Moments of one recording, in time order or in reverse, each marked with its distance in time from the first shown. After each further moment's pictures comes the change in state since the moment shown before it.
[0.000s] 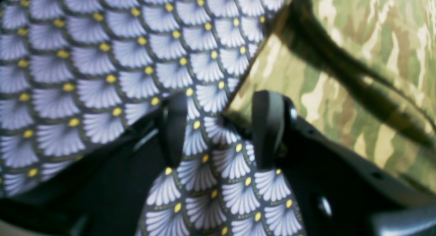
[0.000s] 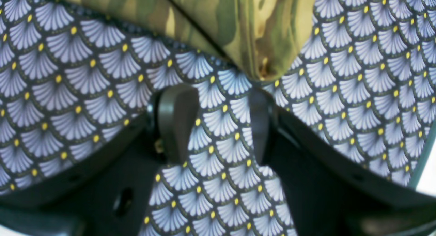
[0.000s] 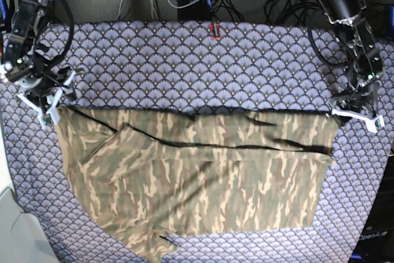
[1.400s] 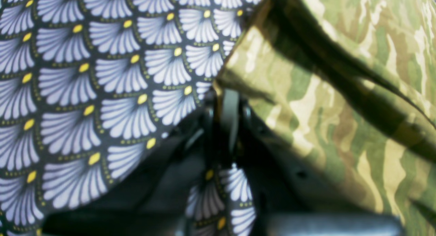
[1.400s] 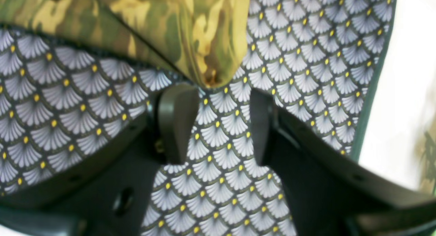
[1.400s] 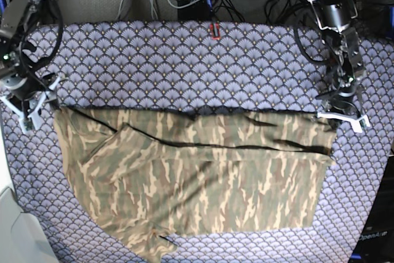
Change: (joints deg) left arm -3.1 0.7 6.1 -13.4 -0.7 0.4 -16.6; right arm -0.6 0.0 5.4 6.1 0.4 0.0 -0.3
